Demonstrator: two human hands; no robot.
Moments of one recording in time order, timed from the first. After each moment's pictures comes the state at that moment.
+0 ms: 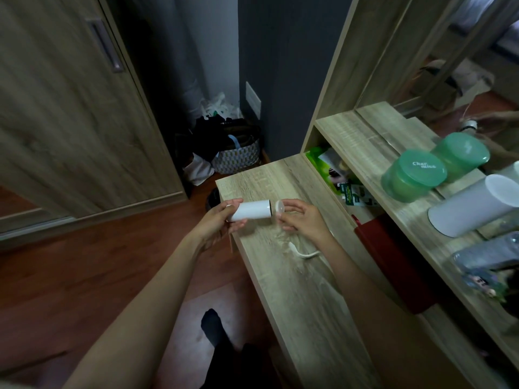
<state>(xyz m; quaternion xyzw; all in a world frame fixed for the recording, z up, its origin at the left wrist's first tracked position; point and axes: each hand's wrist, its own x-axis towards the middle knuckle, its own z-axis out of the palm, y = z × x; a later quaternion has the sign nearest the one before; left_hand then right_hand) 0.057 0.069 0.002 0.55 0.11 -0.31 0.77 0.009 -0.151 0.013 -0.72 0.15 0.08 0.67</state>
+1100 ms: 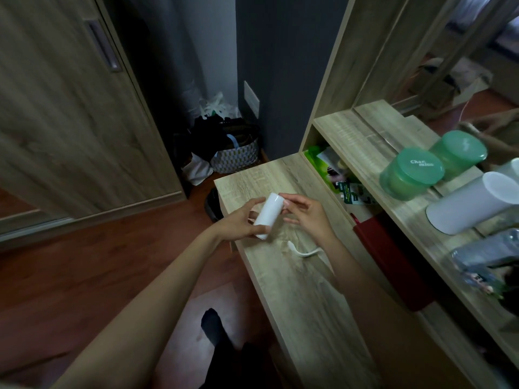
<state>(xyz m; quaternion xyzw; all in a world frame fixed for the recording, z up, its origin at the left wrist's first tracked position) 0.054 0.043 0.015 0.78 -0.15 -0.36 0.49 0.008 -0.155 0.023 -0.71 0.13 0.03 0.69</state>
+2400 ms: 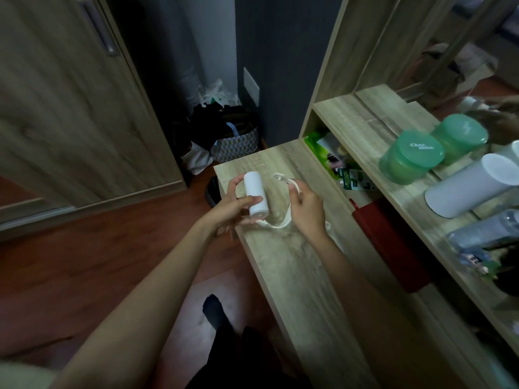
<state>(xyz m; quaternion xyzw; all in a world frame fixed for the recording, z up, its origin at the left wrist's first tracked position) 0.035 0.044 0.029 0.61 0.07 -0.35 0.71 -0.012 -0.134 0.024 -0.90 0.14 -0.13 0.39</state>
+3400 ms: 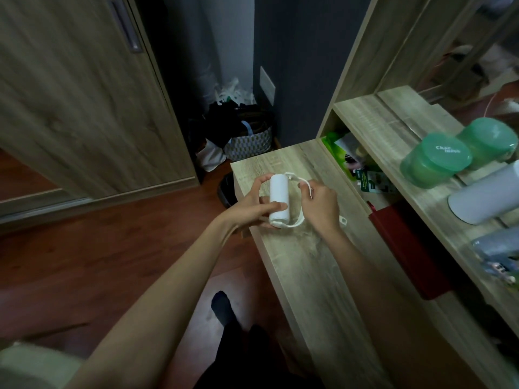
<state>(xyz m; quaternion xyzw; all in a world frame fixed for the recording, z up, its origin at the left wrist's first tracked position) 0.025 0.049 0.040 0.66 -0.04 -0.36 0.66 0.001 -0.125 0.027 -0.93 0.16 -0.09 0.33</state>
